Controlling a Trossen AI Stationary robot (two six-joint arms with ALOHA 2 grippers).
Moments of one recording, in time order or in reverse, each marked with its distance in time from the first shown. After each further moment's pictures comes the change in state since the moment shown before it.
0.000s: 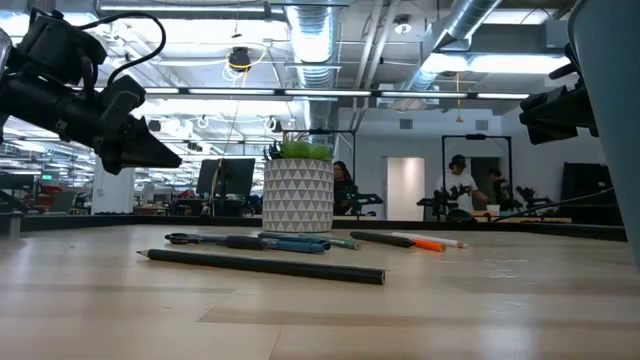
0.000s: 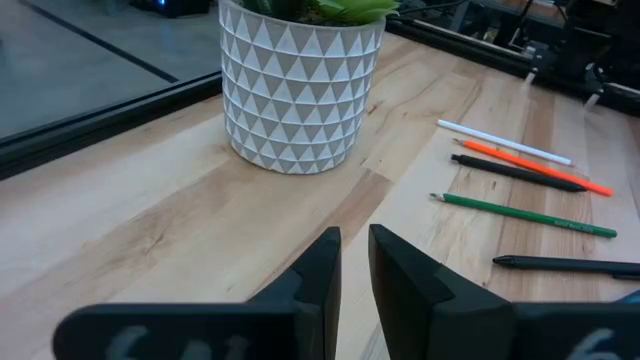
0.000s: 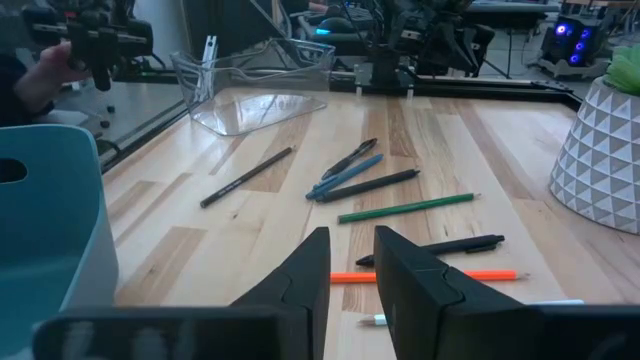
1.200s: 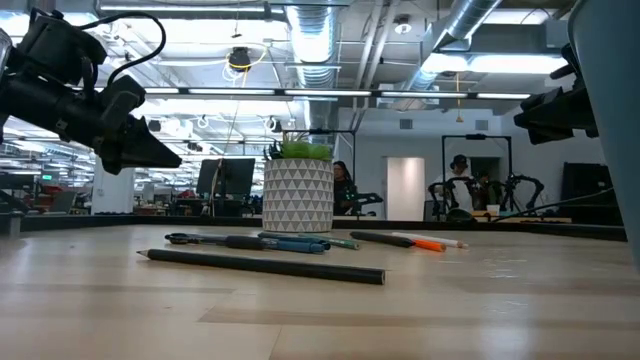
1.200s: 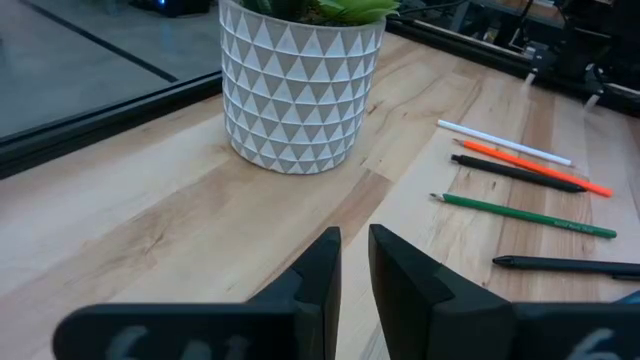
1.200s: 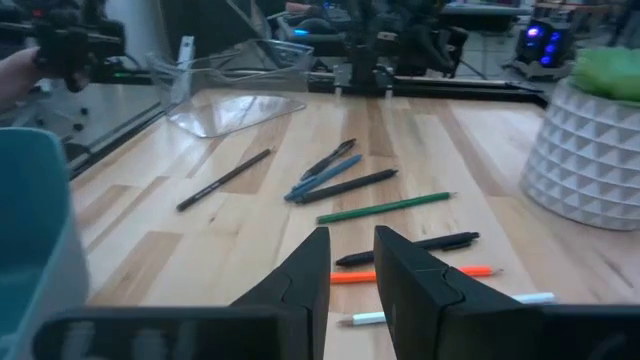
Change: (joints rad) left arm 0.000 0.000 0.000 0.000 0.000 -0.002; right arm 0.000 0.000 0.000 0.004 0.063 -0.001
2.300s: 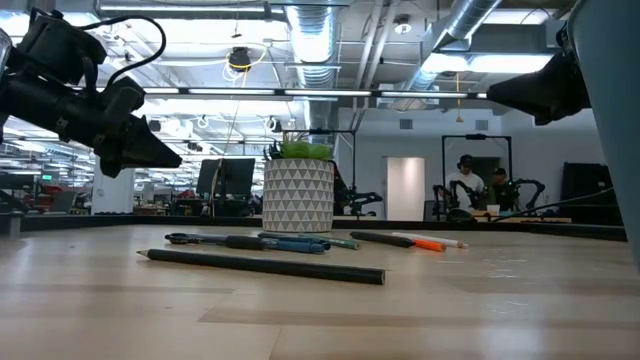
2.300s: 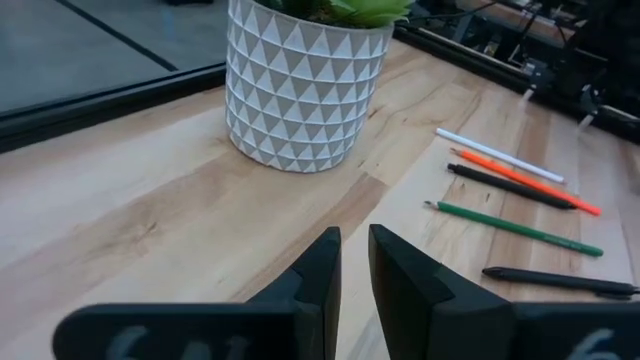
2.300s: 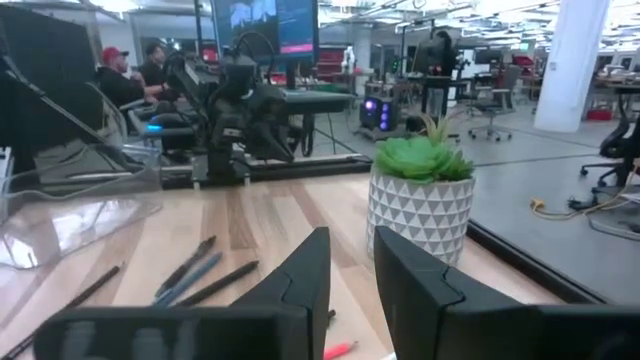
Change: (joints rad) left arm 0.000 0.000 0.000 0.004 -0.002 -0.079; right arm 0.000 0.000 0.000 0.220 0.383 -0.007
